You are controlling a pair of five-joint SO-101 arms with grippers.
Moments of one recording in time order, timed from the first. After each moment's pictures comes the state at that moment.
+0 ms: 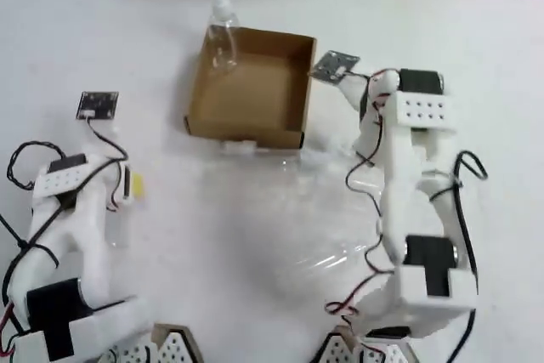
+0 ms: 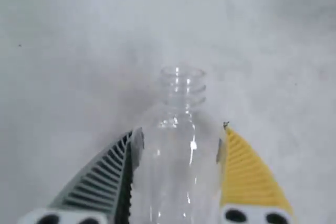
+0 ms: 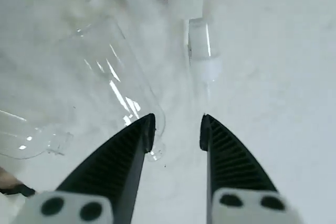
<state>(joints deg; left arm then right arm) -23.3 -10.8 48.9 45.8 -12.8 0.9 8.5 -3.2 86.8 57.9</state>
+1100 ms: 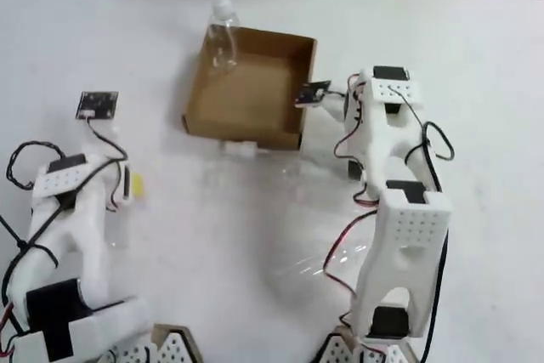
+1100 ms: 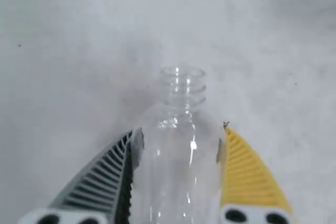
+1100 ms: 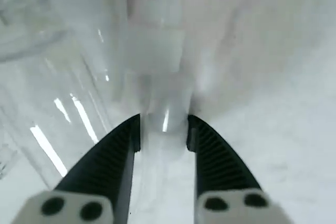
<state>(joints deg) -23.3 -10.8 48.9 45.8 -12.8 -0.3 37.7 -20.6 88.0 70.6</state>
